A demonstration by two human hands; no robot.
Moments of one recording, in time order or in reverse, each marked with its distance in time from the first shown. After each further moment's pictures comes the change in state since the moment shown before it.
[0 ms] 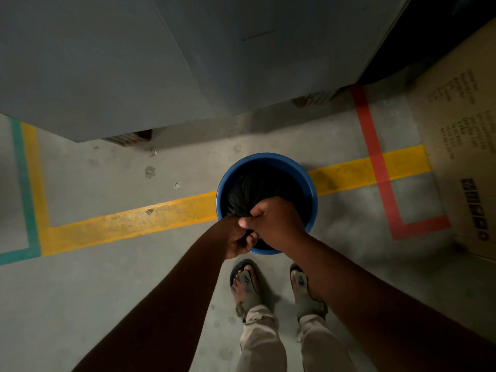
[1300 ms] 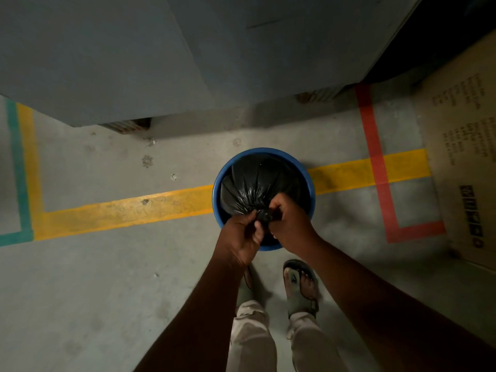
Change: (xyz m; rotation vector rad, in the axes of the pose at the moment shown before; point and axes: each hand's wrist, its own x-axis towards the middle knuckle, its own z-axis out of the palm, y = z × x) left_hand 0.008 -0.031 0.025 -0.854 -0.219 0.194; right_hand 0.009 0.060 -0.001 0.207 0.019 -0.111
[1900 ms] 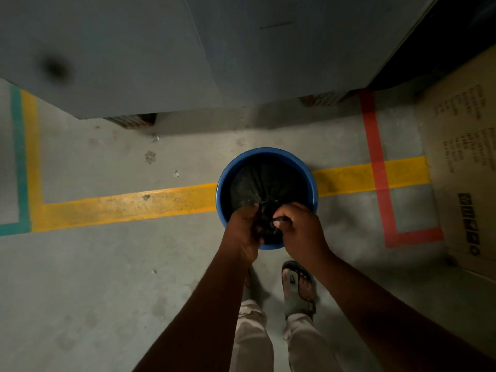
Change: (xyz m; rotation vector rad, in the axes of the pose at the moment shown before) left_hand -0.008 -0.004 0.003 0.429 0.134 0.098; right_hand -0.021 0.006 -0.004 -0.251 0.176 -0.268
